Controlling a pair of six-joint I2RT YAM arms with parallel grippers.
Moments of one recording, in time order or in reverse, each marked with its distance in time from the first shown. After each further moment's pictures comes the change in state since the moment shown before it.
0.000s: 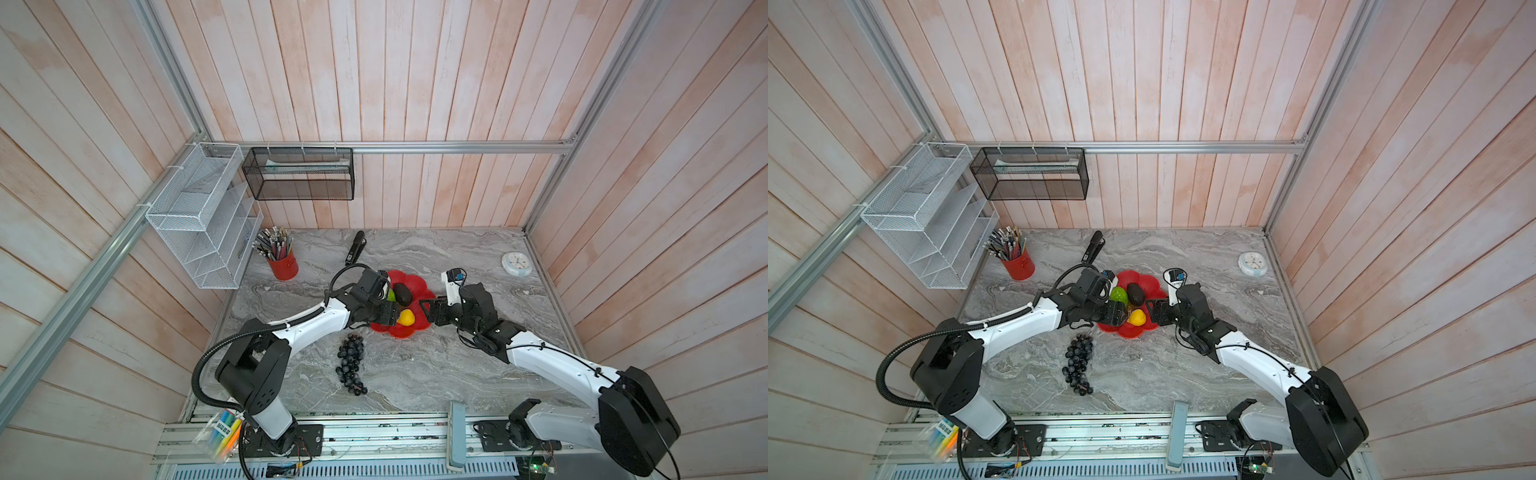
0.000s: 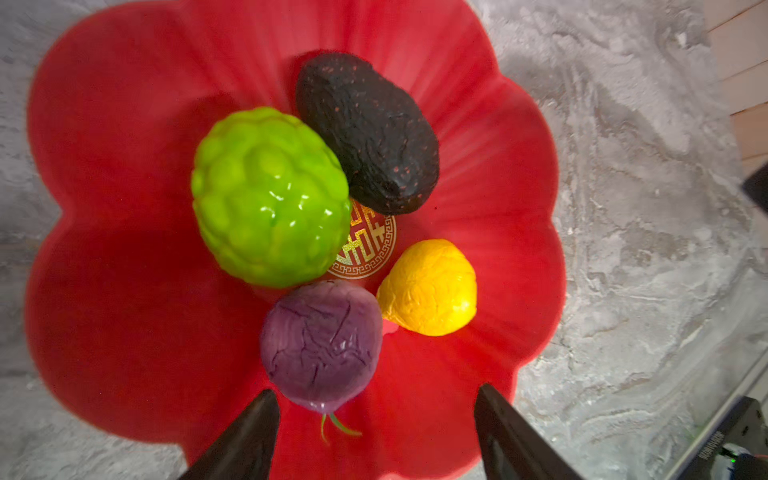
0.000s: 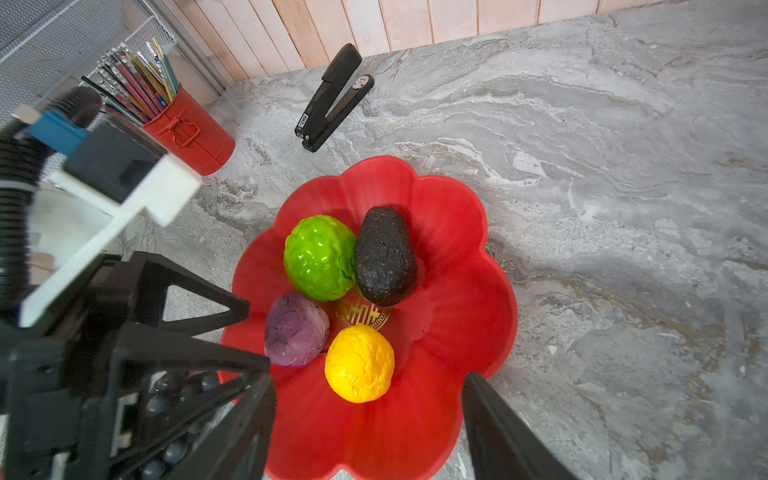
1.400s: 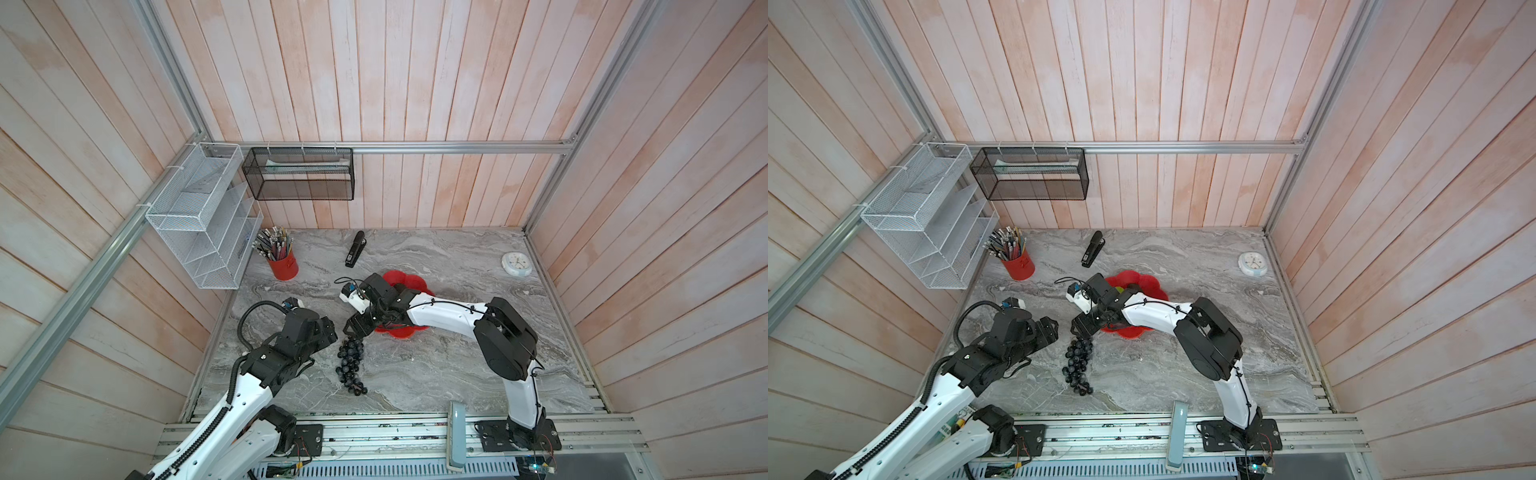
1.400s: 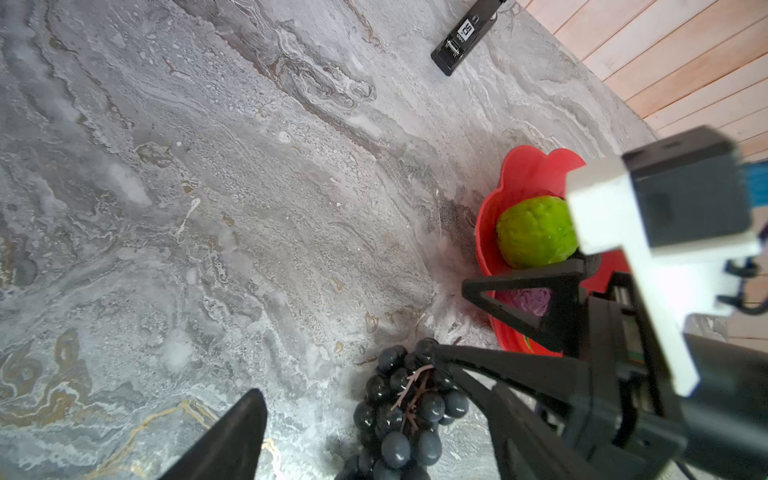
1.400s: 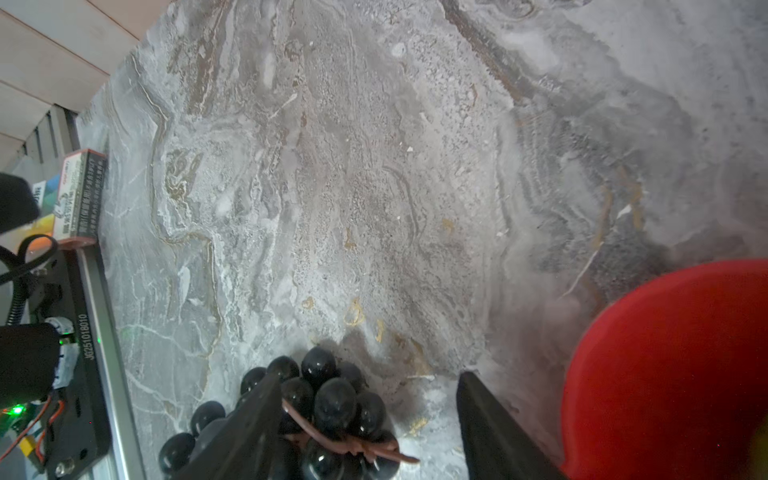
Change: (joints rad) left arm 0.187 -0.833 -0.462 -0.244 -0.330 -0.407; right arm 0.344 0.817 0.826 -0.406 -0.267 -0.272
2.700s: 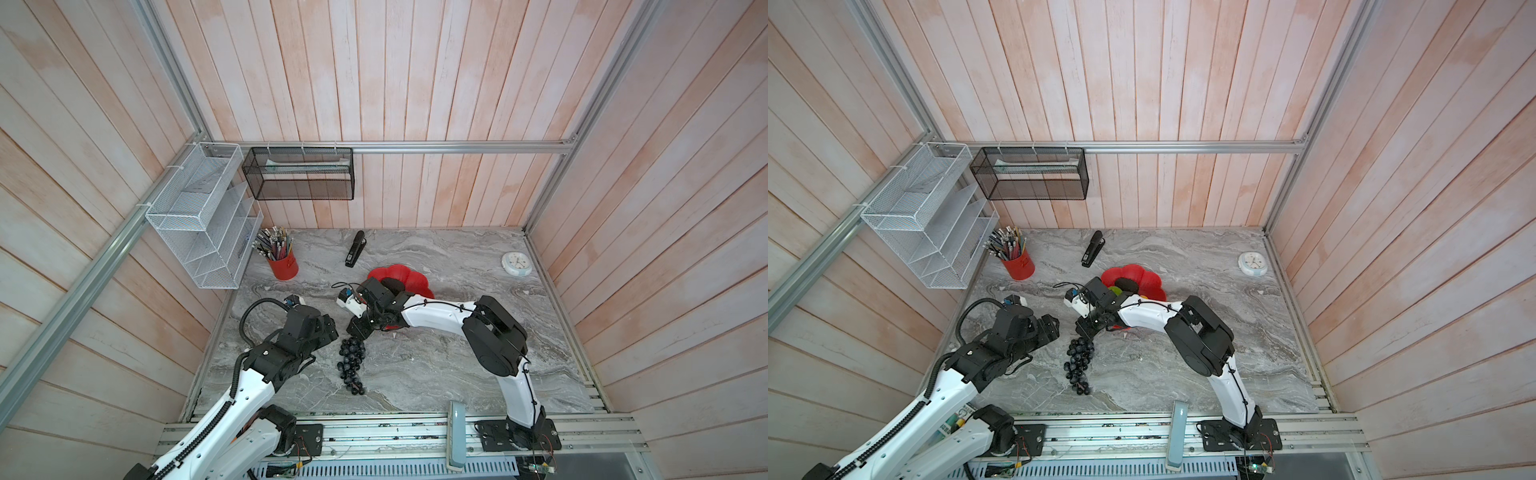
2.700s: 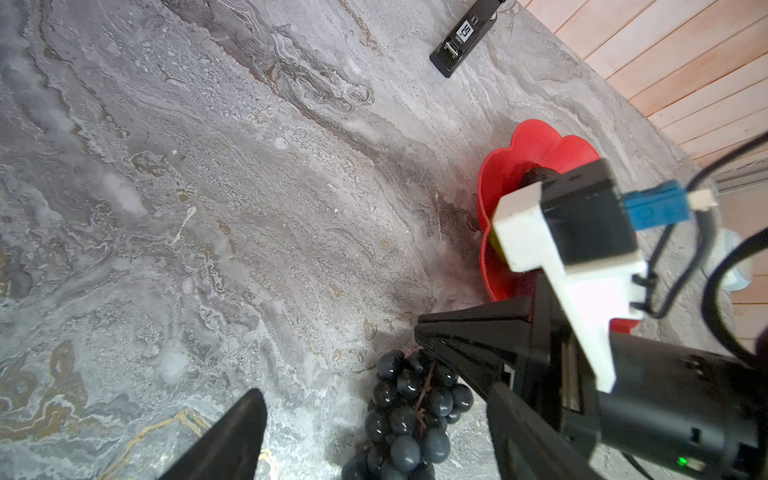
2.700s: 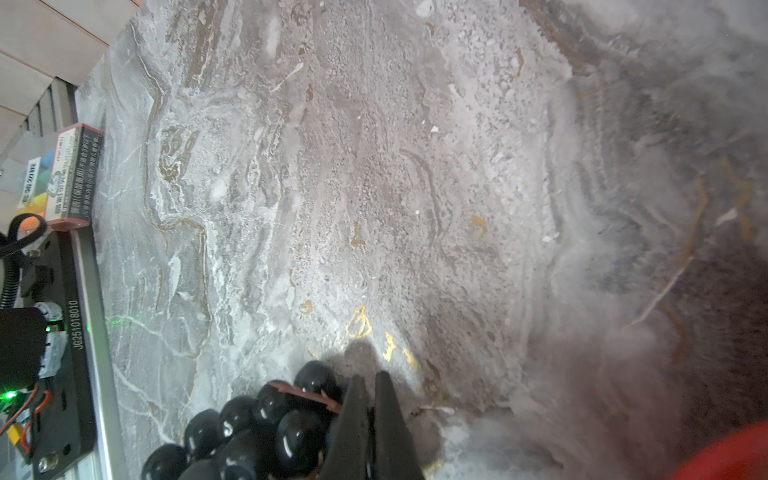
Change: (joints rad) left arm 0.007 0.034 0.011 0.016 -0.002 0.019; right arm 0.002 0.048 0.005 0.039 -0.056 -0.011
